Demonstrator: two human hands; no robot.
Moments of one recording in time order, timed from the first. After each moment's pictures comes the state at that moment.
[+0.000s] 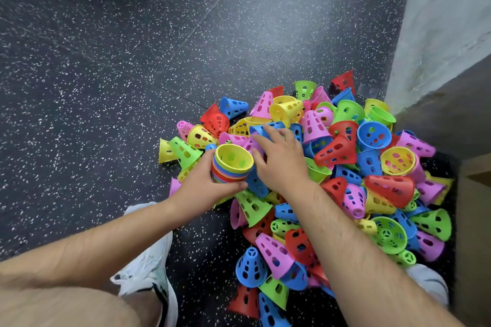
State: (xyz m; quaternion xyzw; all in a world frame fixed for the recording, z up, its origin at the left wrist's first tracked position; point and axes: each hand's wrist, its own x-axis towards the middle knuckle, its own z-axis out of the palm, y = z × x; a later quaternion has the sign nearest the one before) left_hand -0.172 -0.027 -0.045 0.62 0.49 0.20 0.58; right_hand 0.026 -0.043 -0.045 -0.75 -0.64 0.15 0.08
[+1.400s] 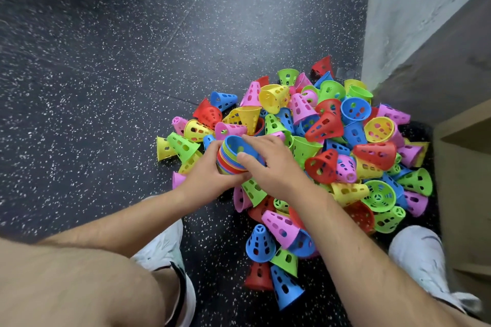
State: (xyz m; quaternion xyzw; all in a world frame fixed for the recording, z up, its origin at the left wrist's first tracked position) left_hand -0.180 -0.040 -0.039 0.66 0.45 0.20 0.58; right_hand -0.013 -0.102 -0.010 -0.71 -0.57 0.31 0.26
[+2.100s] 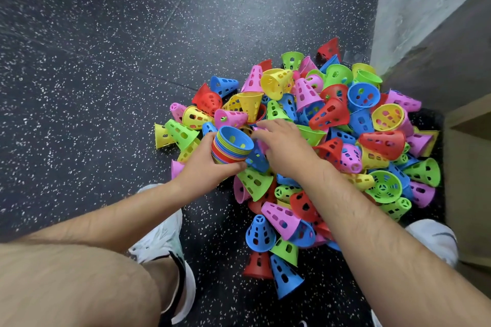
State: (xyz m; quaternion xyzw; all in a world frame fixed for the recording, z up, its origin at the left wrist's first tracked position) left_hand -0.183 -0.037 -0.051 0.65 0.48 0.17 0.57; right_hand 0.023 -0.080 -0.035 -0.69 -0.71 0.16 -0.01
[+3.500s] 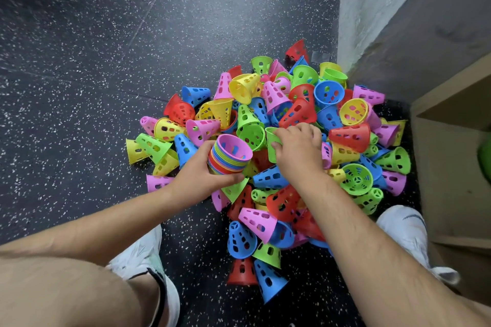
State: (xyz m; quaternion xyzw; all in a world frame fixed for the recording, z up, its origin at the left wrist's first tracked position) left_hand -0.147 -0.049 -0.044 0.70 0.42 0.11 0.57; right_hand 0.070 -0.127 -0.044 -0.85 -0.52 0.04 0.05
